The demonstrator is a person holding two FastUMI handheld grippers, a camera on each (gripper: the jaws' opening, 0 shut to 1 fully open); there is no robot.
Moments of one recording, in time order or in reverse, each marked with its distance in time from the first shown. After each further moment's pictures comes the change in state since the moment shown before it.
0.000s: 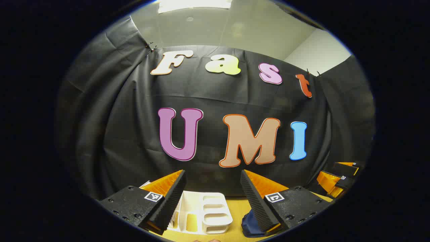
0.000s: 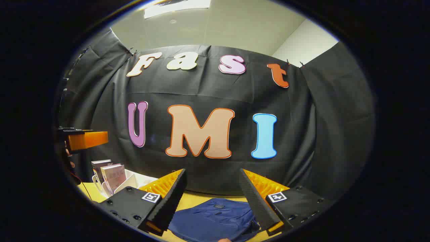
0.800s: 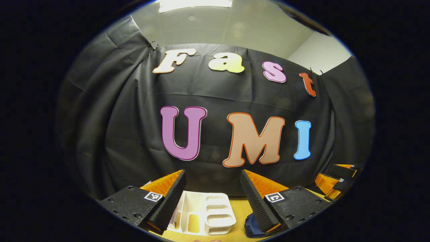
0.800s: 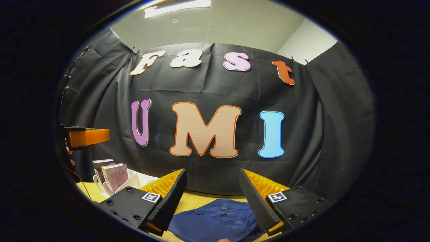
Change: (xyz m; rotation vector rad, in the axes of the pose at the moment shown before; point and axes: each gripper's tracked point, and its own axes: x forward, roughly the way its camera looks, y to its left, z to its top) left arm 0.010 0.007 -0.006 -0.006 0.015 0.018; right arm 0.019 0.012 -0.013 0.014 0.018 0.035
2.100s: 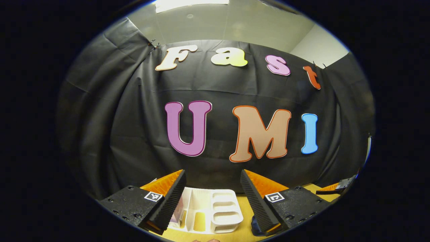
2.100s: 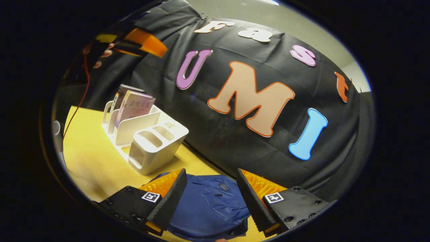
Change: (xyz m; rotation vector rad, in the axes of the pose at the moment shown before) left arm 0.005 0.017 -0.014 0.037 0.030 0.053; right arm -0.006 0.045 -0.151 -0.529 0.200 0.352
